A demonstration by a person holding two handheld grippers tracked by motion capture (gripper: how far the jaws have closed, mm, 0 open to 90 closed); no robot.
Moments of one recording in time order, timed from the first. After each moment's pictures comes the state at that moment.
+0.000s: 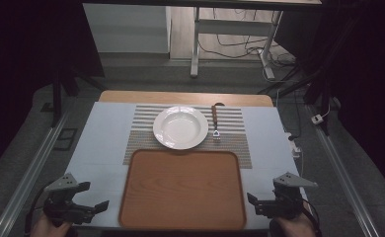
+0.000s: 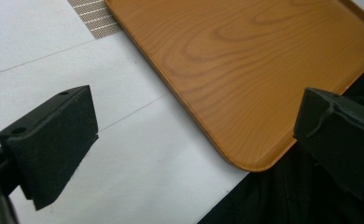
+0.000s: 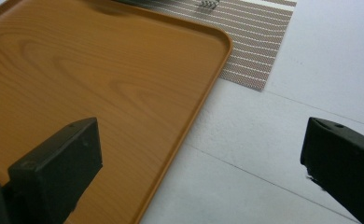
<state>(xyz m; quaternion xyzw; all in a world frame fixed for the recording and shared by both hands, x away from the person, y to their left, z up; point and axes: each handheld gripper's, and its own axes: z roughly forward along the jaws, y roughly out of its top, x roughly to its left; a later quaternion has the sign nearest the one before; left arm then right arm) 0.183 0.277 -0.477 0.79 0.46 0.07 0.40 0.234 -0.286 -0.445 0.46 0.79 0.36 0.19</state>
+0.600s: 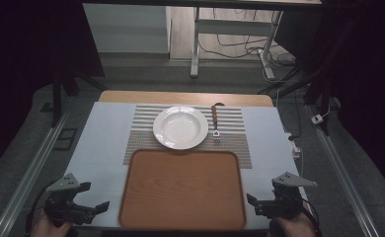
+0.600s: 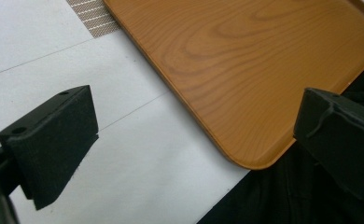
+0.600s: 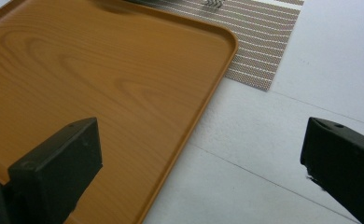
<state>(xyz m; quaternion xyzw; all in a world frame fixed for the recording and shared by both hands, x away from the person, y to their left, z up) 0.183 0.275 -0.477 0.79 0.46 0.08 0.39 0.234 -0.285 -0.445 0.45 0.79 0.37 0.18</state>
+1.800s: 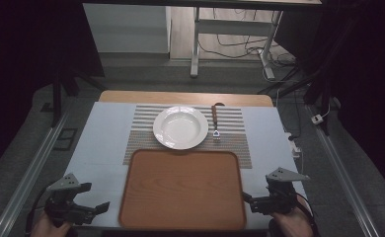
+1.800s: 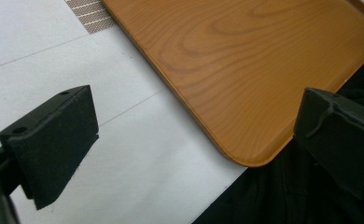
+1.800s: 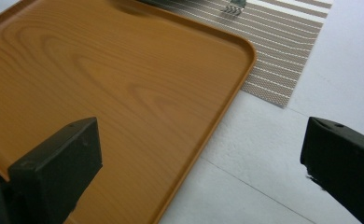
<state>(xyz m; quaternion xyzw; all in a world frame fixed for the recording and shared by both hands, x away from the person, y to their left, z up) 0.185 0.276 -0.478 0.80 0.46 0.06 0.39 0.247 -0.273 -0.442 0.42 0.81 0.37 0.16</state>
